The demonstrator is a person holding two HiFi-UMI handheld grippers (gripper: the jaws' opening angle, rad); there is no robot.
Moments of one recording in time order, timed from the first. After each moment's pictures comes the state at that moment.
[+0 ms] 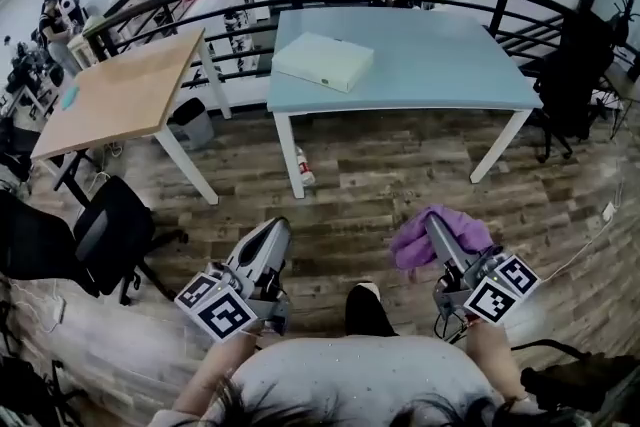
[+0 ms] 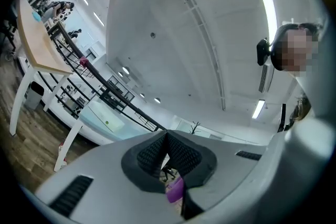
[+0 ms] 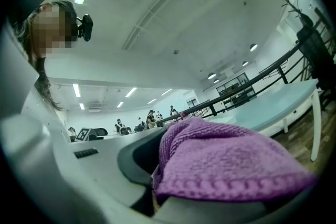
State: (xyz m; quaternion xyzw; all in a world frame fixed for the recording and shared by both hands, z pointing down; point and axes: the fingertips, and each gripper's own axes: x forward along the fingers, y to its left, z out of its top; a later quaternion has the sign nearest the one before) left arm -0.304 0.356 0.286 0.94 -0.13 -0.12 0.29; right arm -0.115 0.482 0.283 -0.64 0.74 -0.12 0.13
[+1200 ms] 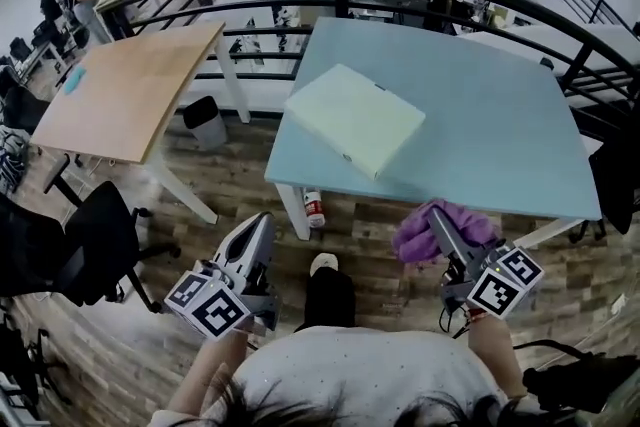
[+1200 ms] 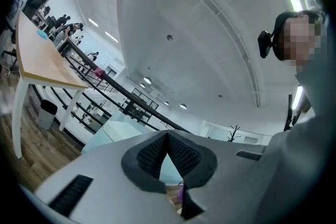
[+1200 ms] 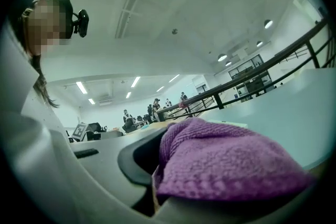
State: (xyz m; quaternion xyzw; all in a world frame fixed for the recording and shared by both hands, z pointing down) left arm -0.125 0.037 0.314 0.91 -0.28 -0.11 0.27; right arm 0.112 0.125 0.310 -0.57 0.80 -0.17 0.08
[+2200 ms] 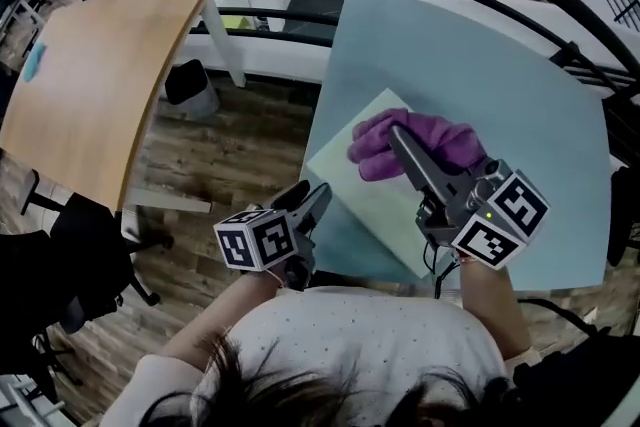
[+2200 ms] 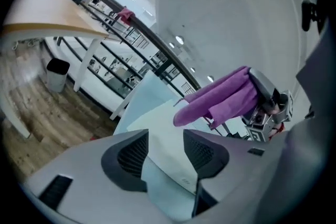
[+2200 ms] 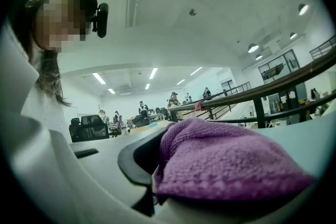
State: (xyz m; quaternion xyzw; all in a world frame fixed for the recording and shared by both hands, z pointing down) left arm -0.007 -0.298 0.470 0.83 -0.28 0.10 0.46; right arm 0.079 -0.307 0.262 -0.46 0.88 -0.12 0.02
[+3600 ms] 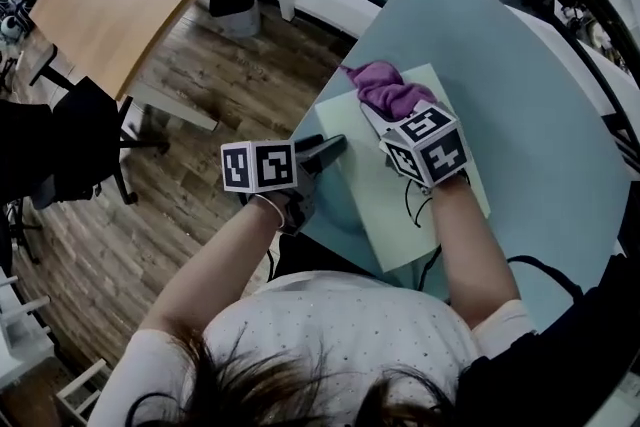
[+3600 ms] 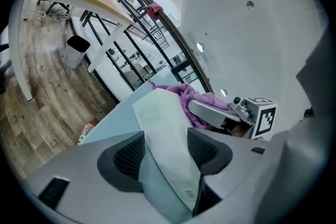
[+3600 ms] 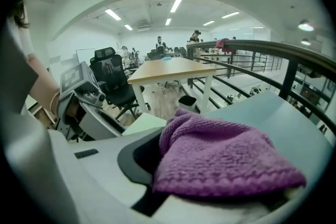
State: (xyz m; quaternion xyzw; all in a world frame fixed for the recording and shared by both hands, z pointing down) left arm 0.024 -0.300 0.525 0.76 -0.32 0.06 0.56; right arm 0.066 -0.357 0.485 -0.31 0.87 -0.16 -0.34
